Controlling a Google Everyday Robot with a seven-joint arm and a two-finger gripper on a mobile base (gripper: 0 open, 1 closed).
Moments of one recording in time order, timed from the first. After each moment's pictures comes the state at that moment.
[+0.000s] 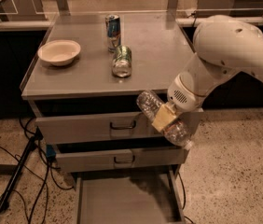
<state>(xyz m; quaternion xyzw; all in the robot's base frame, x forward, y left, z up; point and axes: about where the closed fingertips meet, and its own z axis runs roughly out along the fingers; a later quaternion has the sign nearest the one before) 0.506 -0.103 0.792 -0.39 0.90 0.14 0.11</state>
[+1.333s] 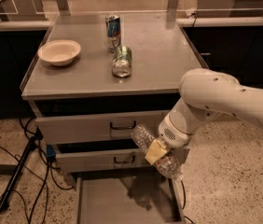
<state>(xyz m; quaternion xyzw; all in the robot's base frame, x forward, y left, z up) 0.460 -0.085 0.695 -0.38 0.91 0.16 0.07</state>
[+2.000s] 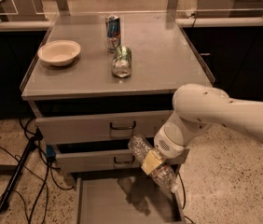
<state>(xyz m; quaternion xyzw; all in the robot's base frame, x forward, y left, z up) 0.447 -0.074 0.662 -0.38 0.91 0.17 0.05</state>
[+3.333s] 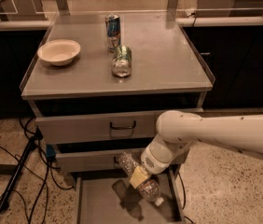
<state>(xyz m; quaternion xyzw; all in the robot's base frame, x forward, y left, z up) 0.441 -0.038 0.570 -0.37 0.91 0.20 0.04</state>
